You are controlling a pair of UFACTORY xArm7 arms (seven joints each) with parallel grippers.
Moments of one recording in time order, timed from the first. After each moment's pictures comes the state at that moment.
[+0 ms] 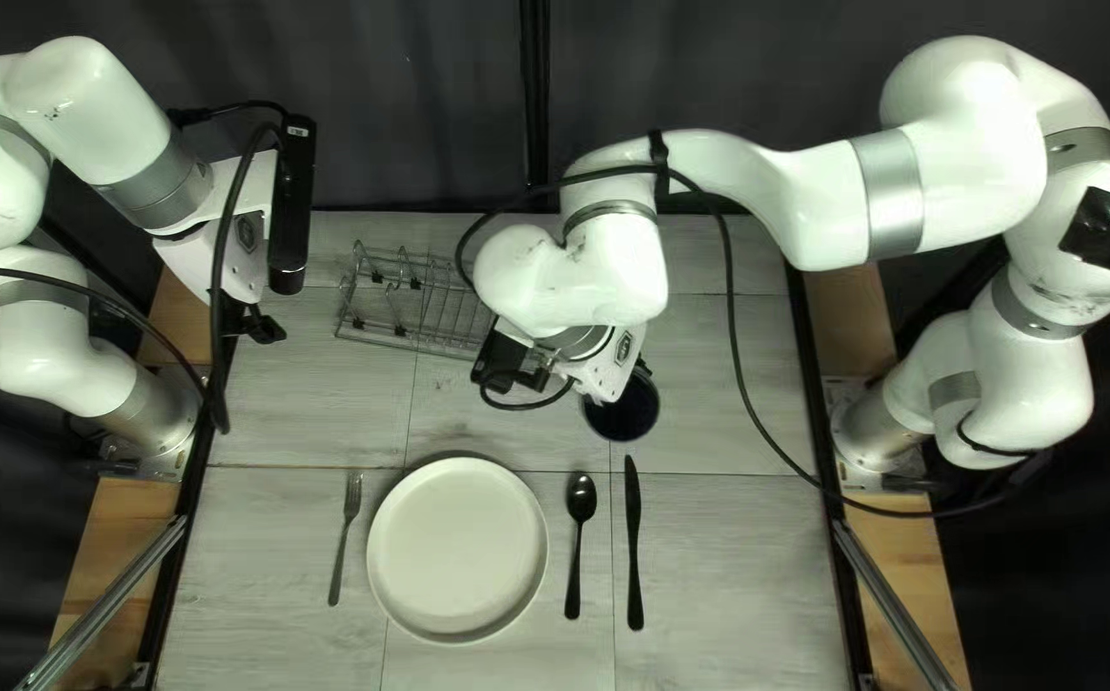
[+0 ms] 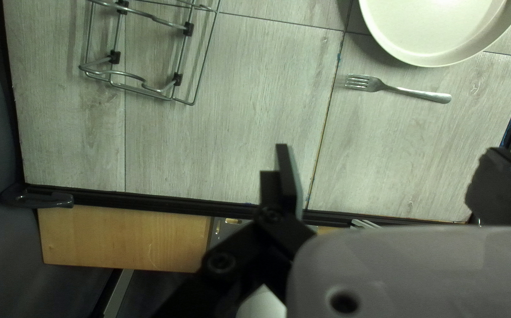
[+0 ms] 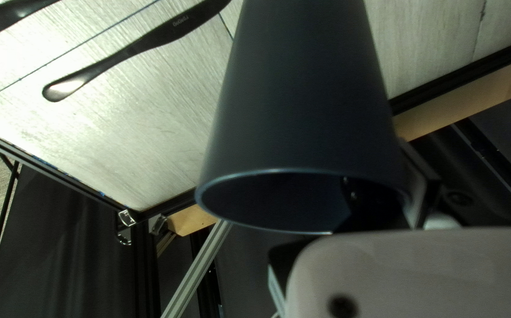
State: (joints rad) left arm 0.36 -0.72 -0.13 0.86 -0.17 1.43 0.10; right arm -0.06 0.12 0.12 1.39 -0.03 1.73 0.50
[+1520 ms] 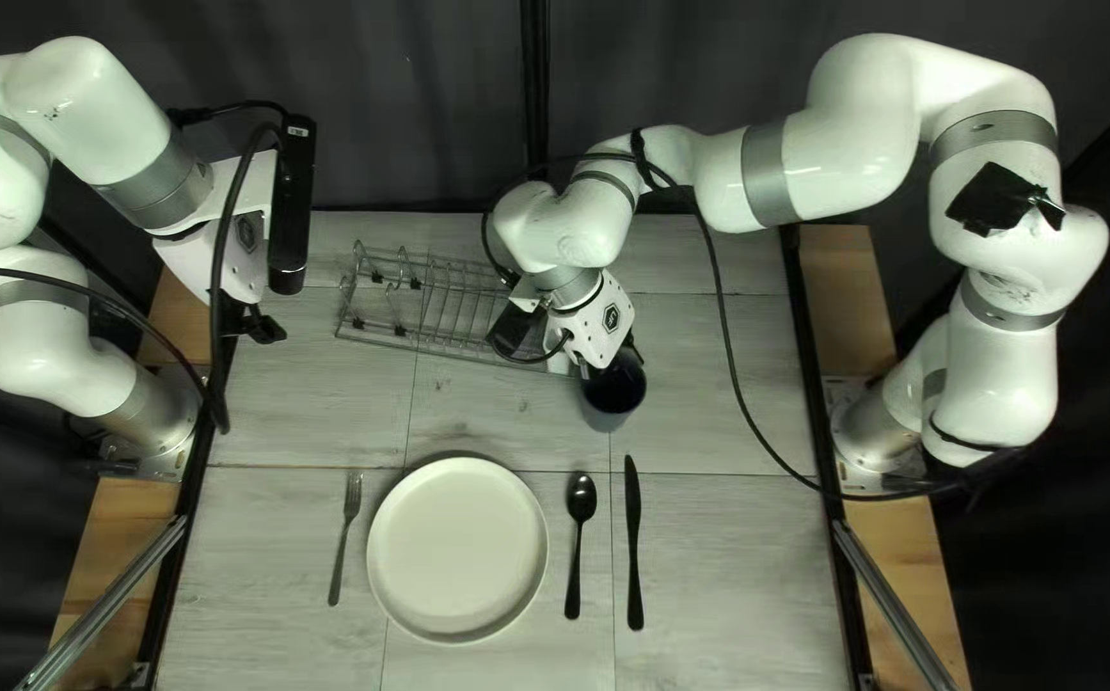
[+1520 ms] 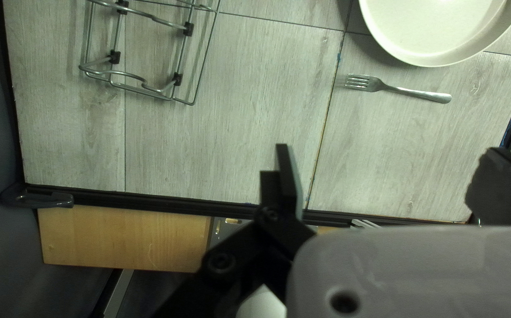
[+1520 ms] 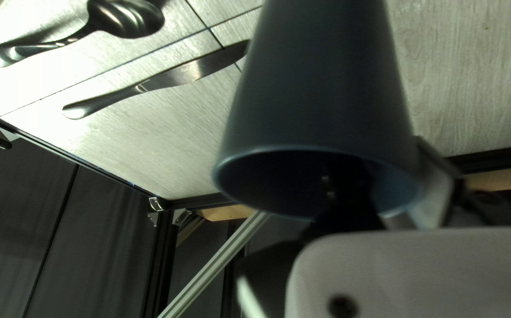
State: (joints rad) left arm 0.36 -0.72 -0.13 0.86 -0.17 1.43 0.10; right arm -0.25 0.28 0.02 1.22 0.17 1.49 0.17
